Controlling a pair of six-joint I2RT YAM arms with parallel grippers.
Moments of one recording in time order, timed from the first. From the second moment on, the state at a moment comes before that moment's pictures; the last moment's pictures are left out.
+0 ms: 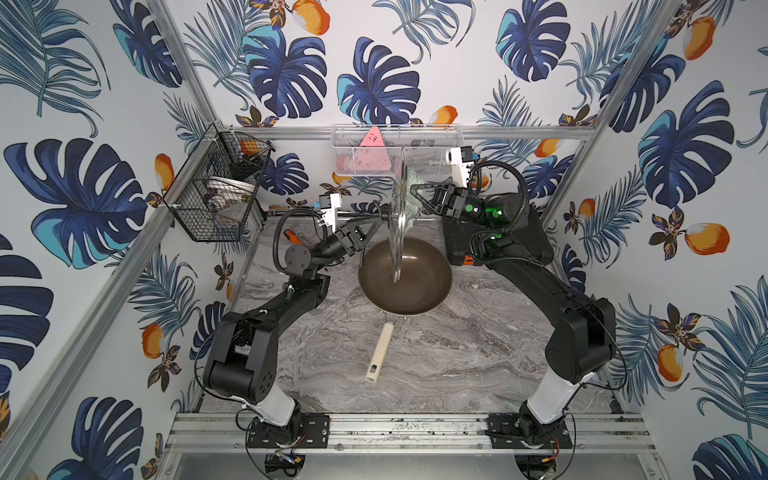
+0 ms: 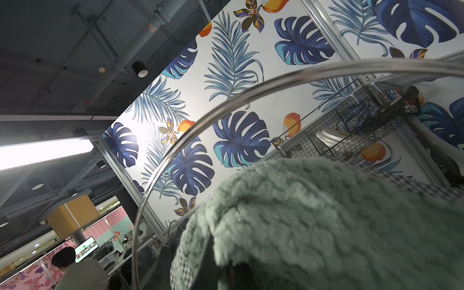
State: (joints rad) left arm -0.18 1.59 0.98 1.32 0.83 -1.28; right arm 0.43 1.77 1.60 0.93 -0.98 1.32
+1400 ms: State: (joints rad) left arm -0.20 1.61 1.10 1.32 0.80 -1.34; right arm 0.35 1.96 1.67 0.89 -0.93 1.32
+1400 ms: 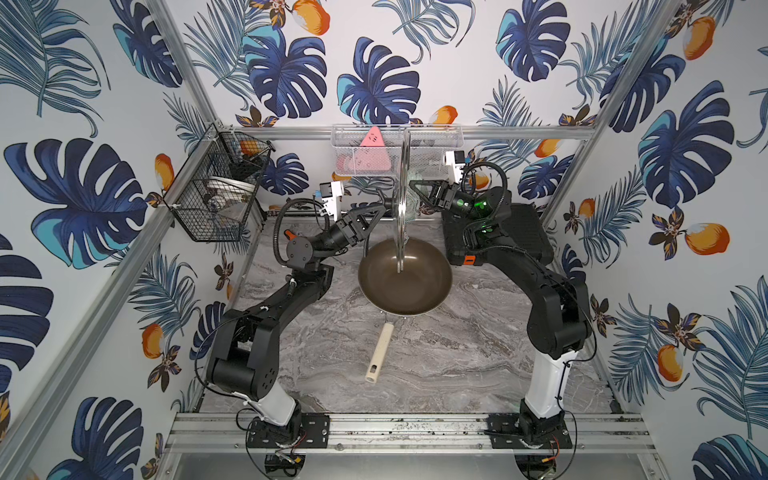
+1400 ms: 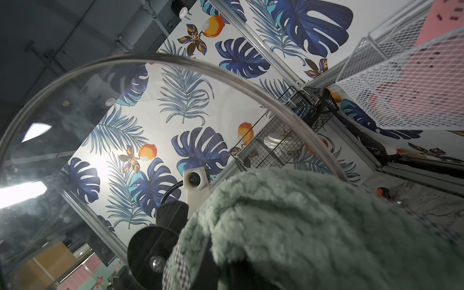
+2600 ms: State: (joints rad) left arm -0.20 1.74 1.18 1.32 0.68 -1.34; right arm 0.44 1.68 1.23 1.19 -1.02 1.48
